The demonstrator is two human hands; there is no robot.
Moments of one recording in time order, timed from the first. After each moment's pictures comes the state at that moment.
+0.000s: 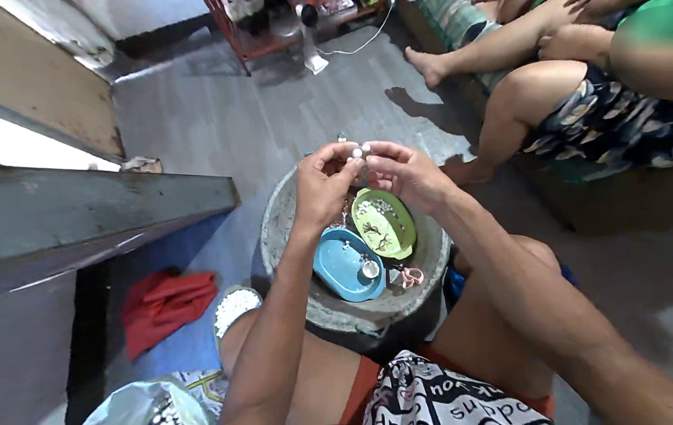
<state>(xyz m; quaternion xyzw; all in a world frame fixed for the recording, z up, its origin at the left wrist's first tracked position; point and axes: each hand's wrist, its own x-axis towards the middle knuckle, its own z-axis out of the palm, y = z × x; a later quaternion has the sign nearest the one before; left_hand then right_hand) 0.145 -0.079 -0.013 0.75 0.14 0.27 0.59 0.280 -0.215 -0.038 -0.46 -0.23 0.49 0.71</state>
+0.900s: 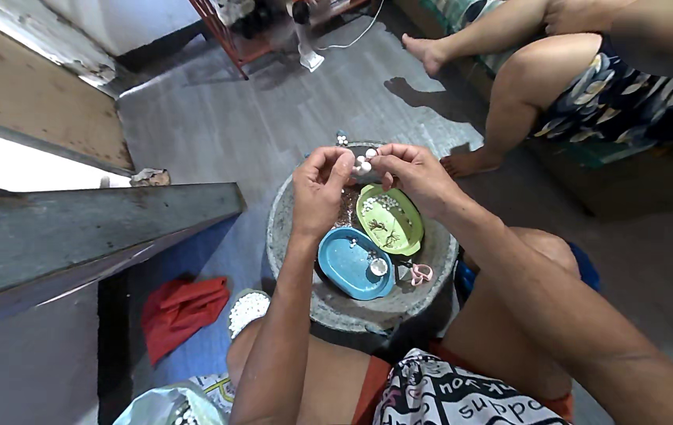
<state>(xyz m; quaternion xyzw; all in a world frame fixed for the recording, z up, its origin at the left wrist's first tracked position) 0.130 -0.088 -0.008 0.76 0.13 0.24 0.58 0.274 -0.222 -0.038 -0.56 -0.27 0.36 0.69</state>
